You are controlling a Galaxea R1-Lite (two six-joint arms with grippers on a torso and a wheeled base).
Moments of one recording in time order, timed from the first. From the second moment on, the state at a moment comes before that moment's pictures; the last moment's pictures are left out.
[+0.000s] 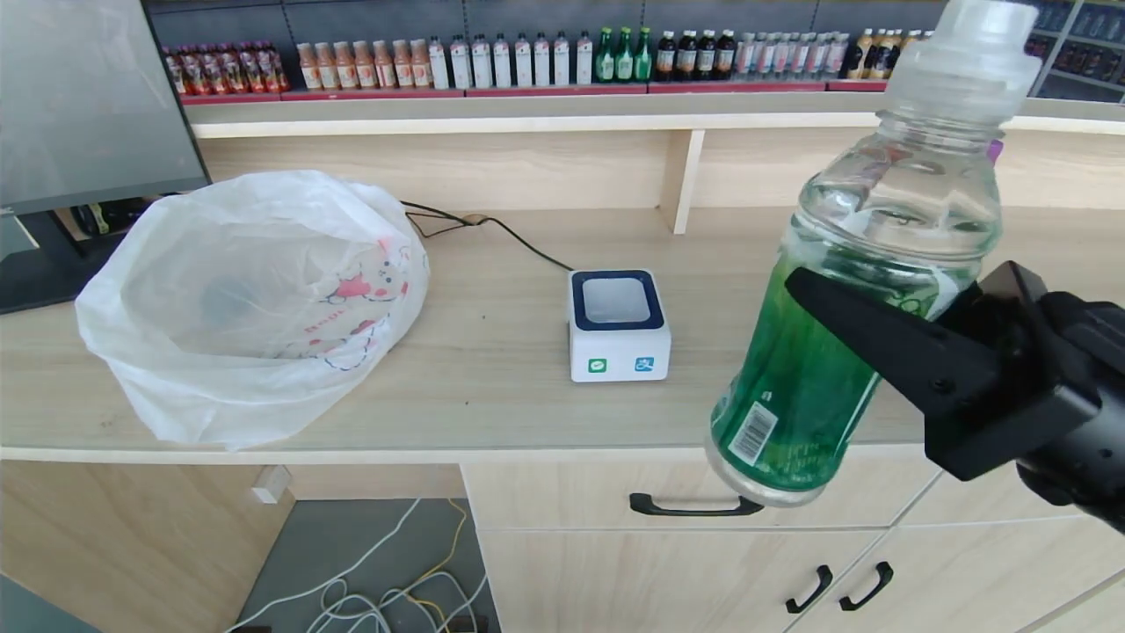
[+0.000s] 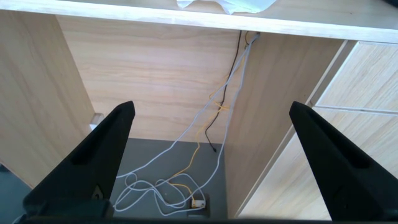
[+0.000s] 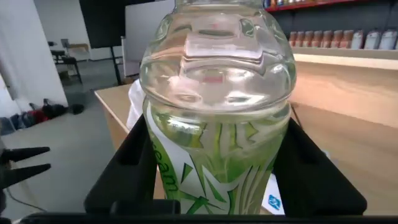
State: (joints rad) left arm 0.00 0.00 0.00 0.00 0.00 -0.01; right arm 0.65 1.38 -0.46 -1.37 0.28 0.02
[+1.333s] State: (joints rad) left arm 0.00 0.00 0.00 0.00 0.00 -0.01; right arm 0.61 1.22 -0.47 -1.27 0.03 -0.44
